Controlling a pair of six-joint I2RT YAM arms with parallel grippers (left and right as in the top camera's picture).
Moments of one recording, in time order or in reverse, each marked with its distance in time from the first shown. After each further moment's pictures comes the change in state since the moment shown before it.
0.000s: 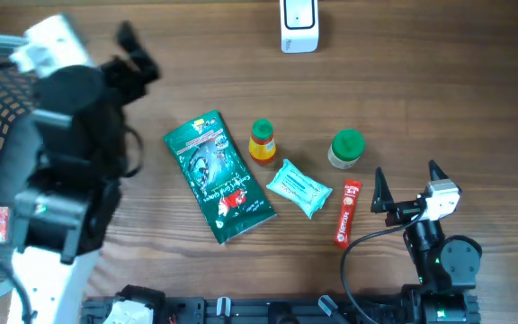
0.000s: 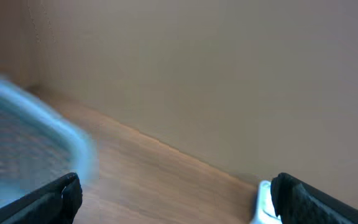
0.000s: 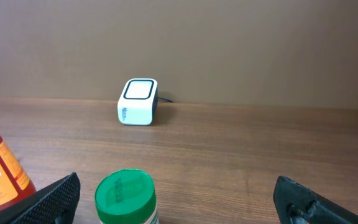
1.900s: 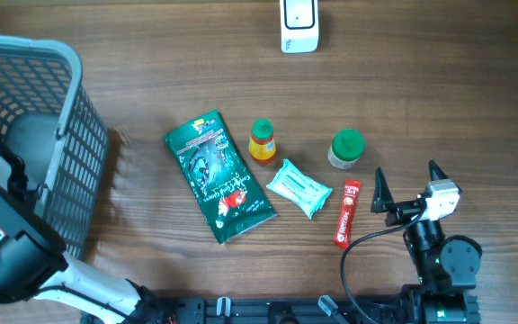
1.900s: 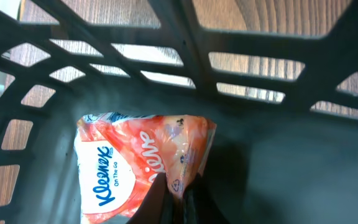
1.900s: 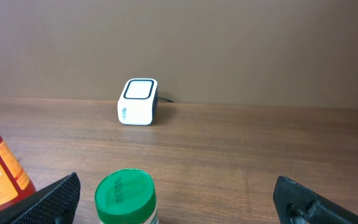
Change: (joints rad) left arm 0.981 0.839 -0.153 -0.177 -0.135 -0.361; right arm 0.000 0.000 0.000 0.000 0.000 0.000
